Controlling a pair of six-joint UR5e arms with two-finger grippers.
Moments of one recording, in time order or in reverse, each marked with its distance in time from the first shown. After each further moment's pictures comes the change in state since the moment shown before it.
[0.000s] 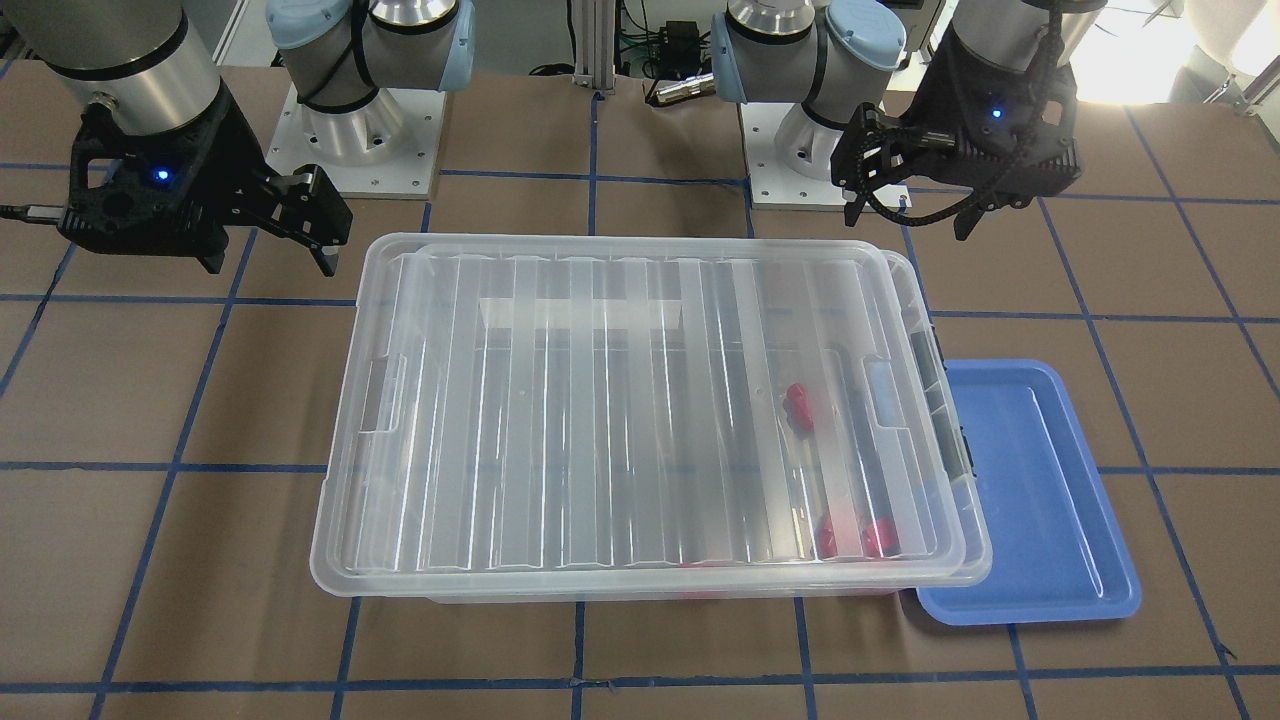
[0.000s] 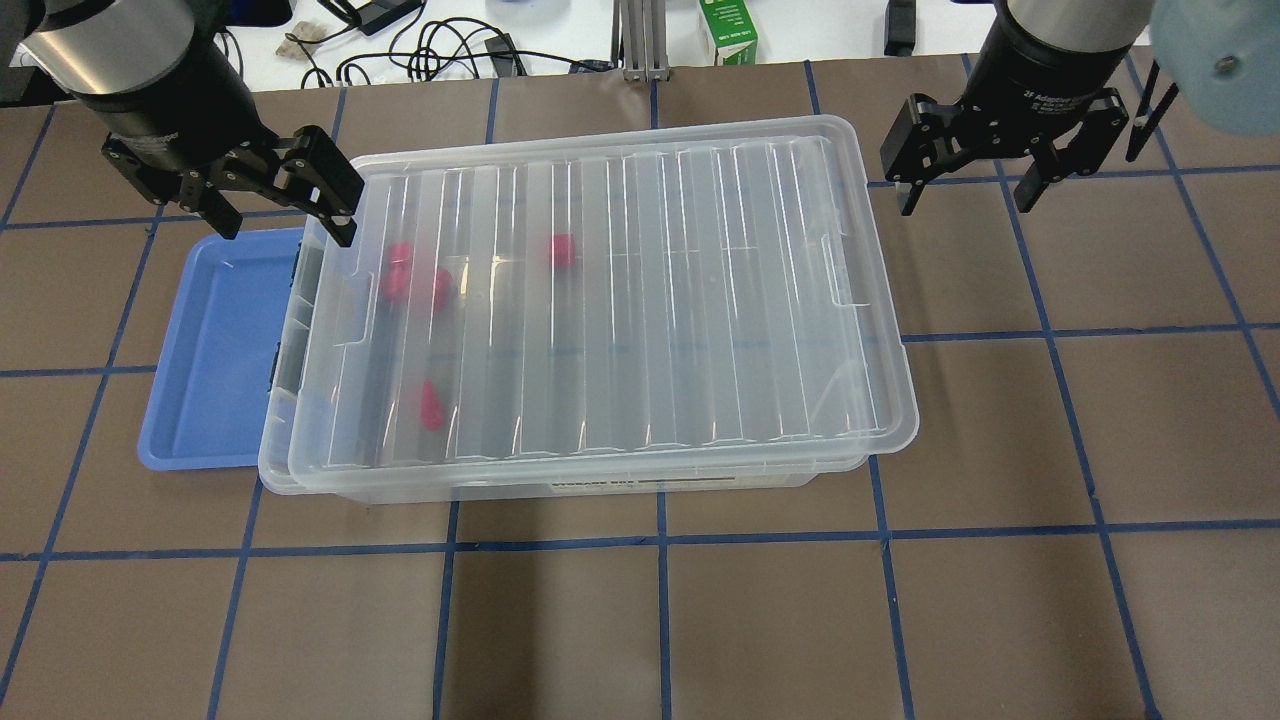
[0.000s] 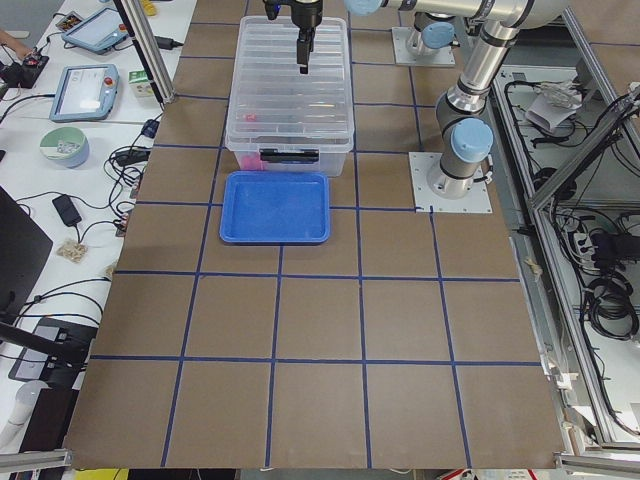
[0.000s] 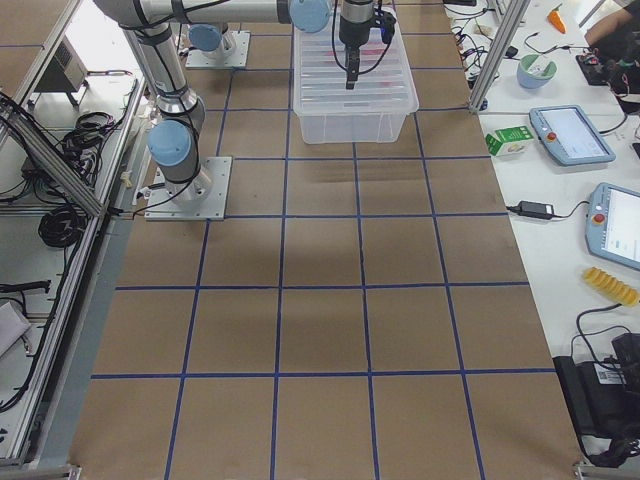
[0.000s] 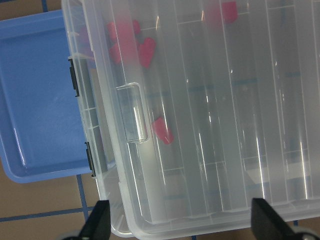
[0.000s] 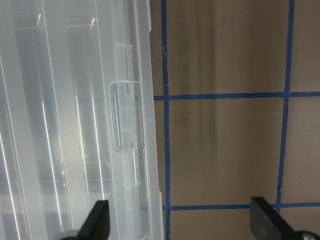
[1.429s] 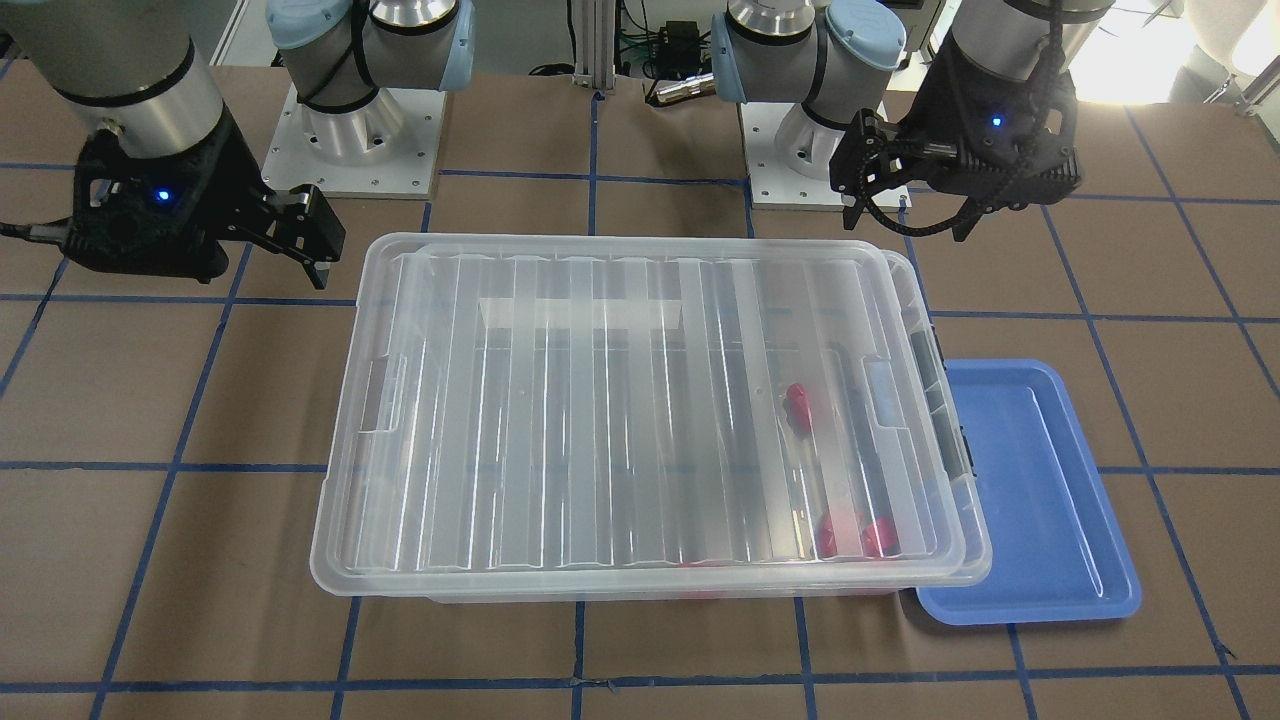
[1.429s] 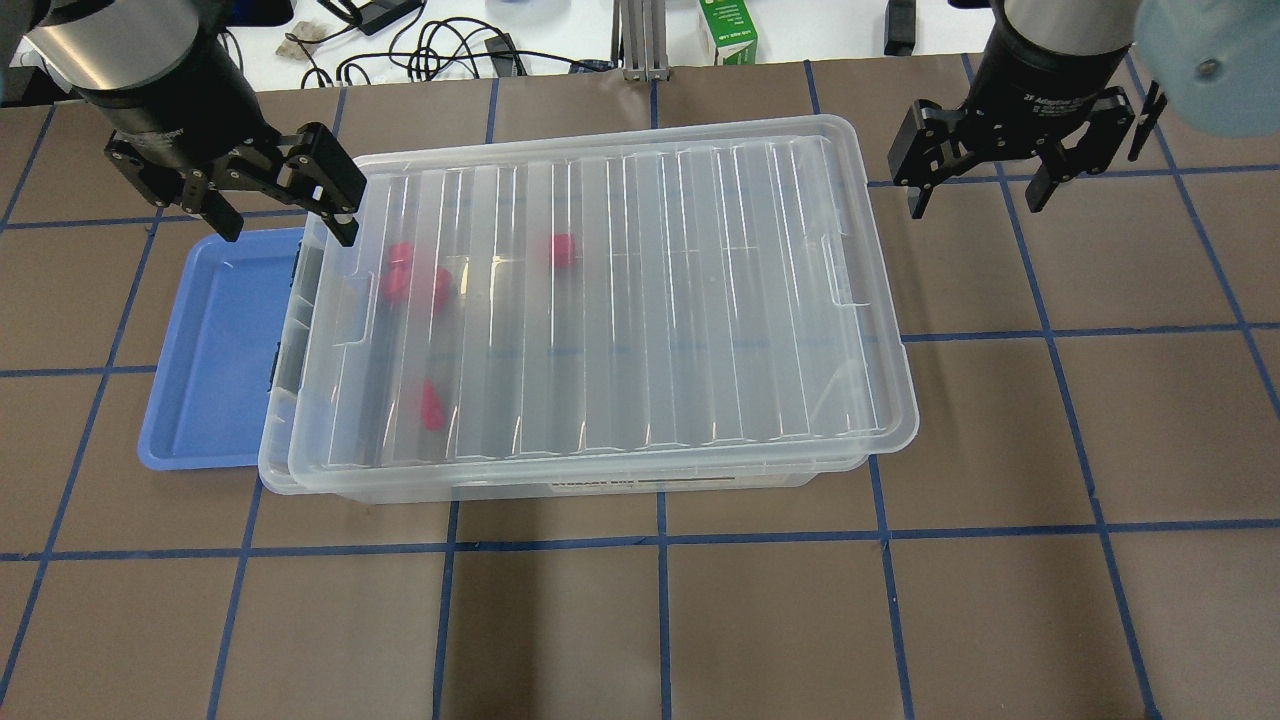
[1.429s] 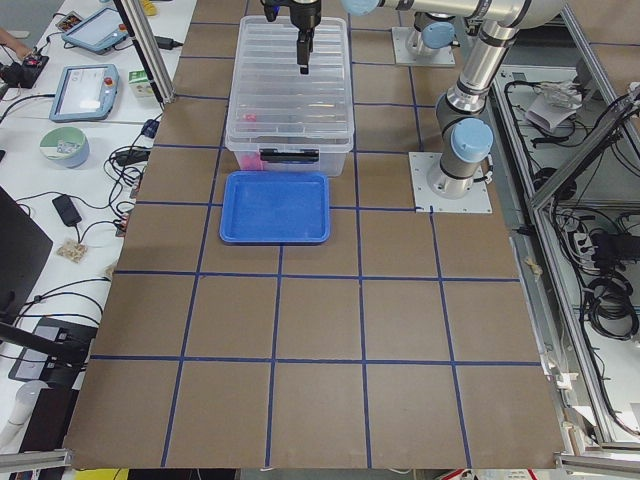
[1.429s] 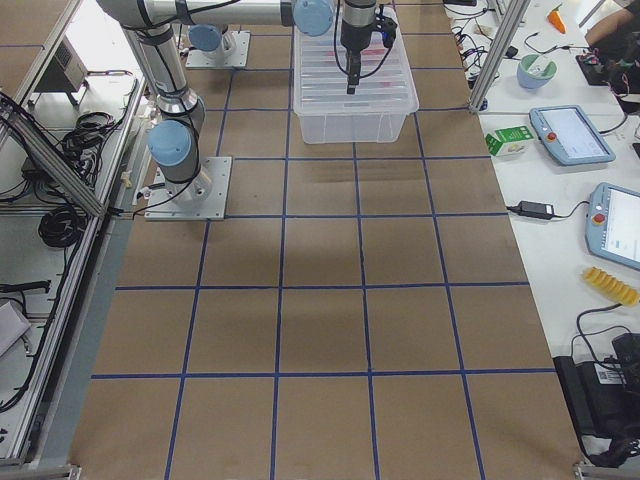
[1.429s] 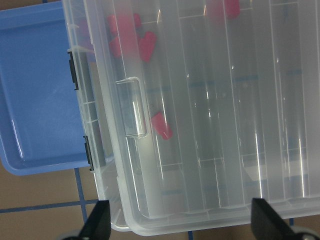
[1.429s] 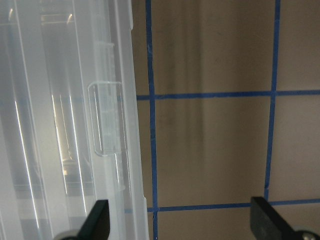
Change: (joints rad) left arm -0.002 -0.016 0.014 -0.017 0.001 -0.032; right arm 0.000 0.029 0.041 -0.038 -0.048 0.003
